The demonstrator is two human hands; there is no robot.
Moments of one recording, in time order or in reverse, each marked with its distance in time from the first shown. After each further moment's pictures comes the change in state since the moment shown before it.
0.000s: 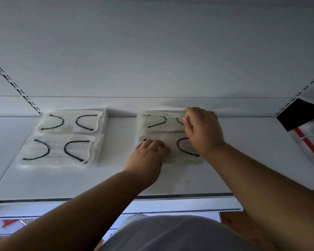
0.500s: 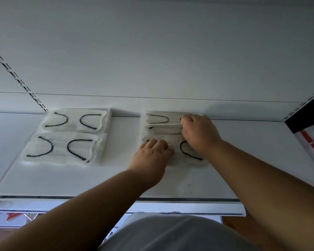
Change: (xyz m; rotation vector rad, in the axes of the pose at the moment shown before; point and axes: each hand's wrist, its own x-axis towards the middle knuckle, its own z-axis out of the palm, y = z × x) left_hand 0.006 0.003 0.001 0.042 -0.022 0.002; right_hand 0.014 0.000 0.017 -0.173 -0.266 -0.149
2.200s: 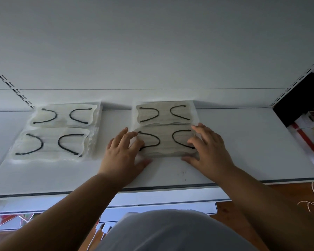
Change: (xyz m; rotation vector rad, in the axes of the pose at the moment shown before) left_hand -0.045 -0.034 -0.007 0.057 0.069 -0.131; right_hand -0.116 -0.005 -0.008 0.155 -0.094 0.149
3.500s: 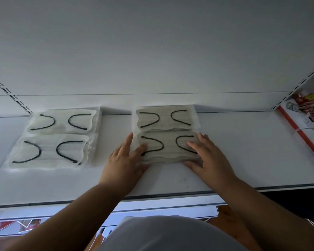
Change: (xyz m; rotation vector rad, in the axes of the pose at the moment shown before) left_hand 0.001 0.007 -0.009 -0.143 -0.257 -0.184; right_hand -0.006 -0.010 0.003 0.281 -0.119 0.252
